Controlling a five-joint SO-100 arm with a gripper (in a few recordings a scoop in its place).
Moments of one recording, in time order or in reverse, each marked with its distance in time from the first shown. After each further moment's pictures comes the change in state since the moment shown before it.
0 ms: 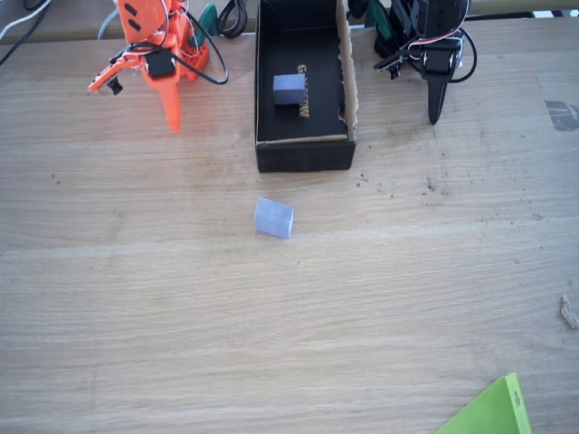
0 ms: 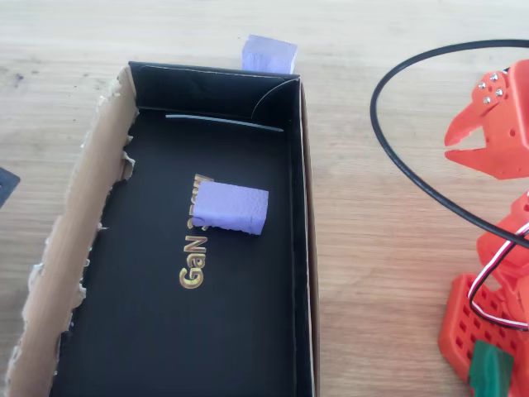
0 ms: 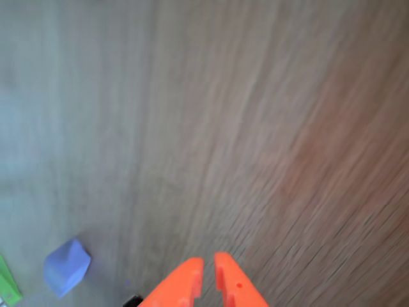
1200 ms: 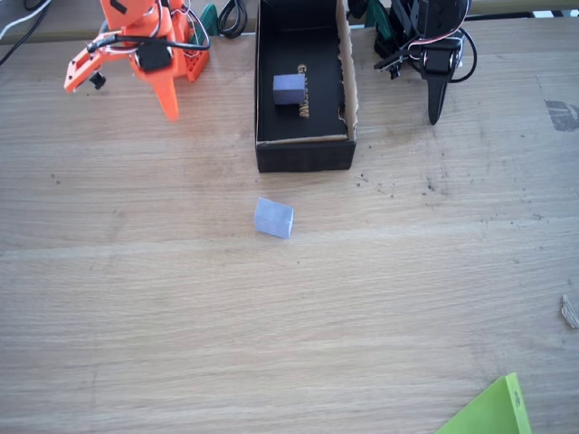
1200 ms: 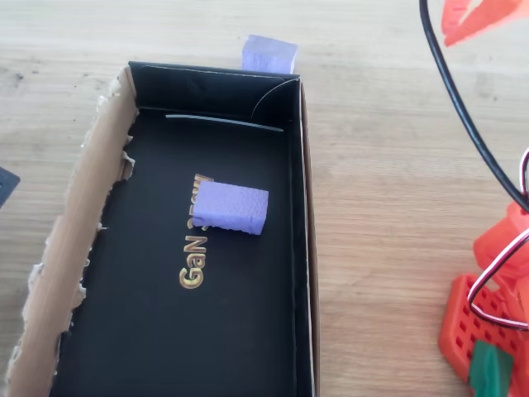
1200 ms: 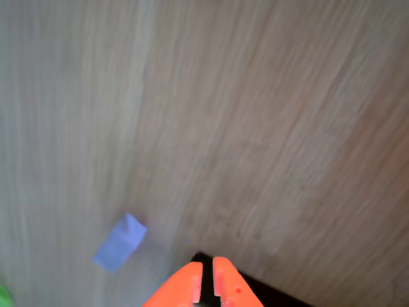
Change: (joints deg) arm -6.9 -60.2 -60.2 14.1 -2.5
